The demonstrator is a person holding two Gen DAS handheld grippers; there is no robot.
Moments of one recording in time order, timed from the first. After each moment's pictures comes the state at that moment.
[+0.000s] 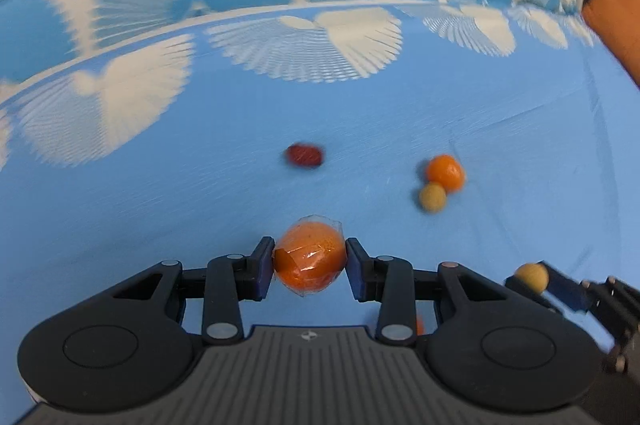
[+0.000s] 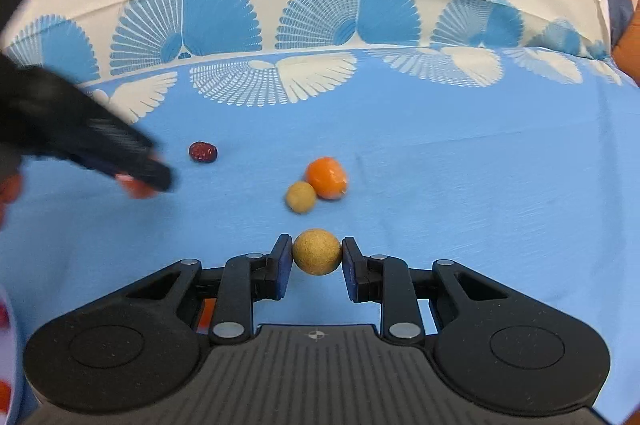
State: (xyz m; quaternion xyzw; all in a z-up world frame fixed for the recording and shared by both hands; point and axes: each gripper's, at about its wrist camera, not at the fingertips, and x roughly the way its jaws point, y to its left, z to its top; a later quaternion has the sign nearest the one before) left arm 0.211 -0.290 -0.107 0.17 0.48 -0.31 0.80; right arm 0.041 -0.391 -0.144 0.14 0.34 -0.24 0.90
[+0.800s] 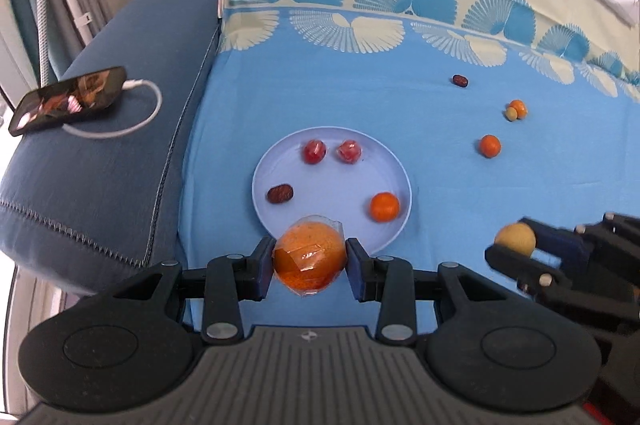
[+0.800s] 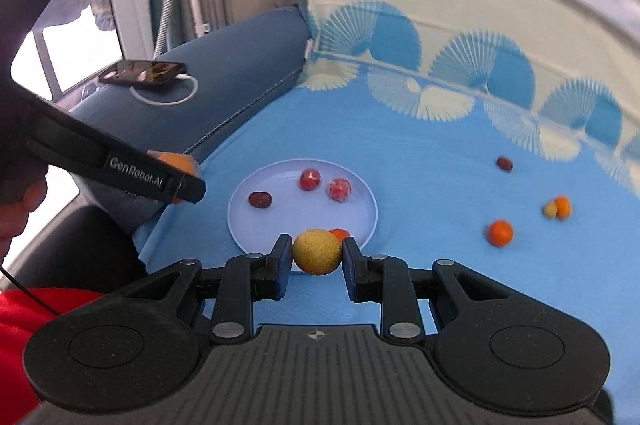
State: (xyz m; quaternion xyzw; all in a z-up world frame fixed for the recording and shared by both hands) left arm -0.011 0.024 -0.004 0.09 0.45 -0.14 0.88; right arm -0.090 -0.125 -0.019 0.00 0.33 0.07 0.94
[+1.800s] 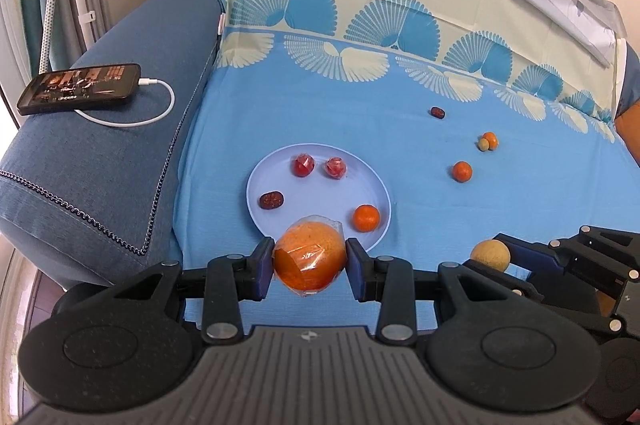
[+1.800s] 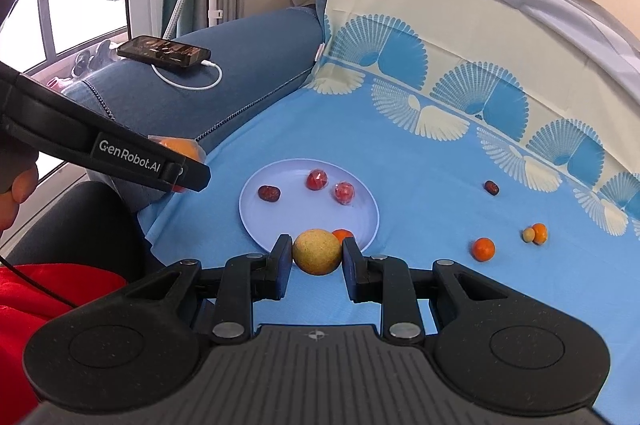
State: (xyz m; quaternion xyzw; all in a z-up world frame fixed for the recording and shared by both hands) left arm -0.033 0.057 0.007 0.04 0.42 -0.18 0.89; right arm -0.113 -0.083 -0.006 -0.07 0.33 0.05 0.94
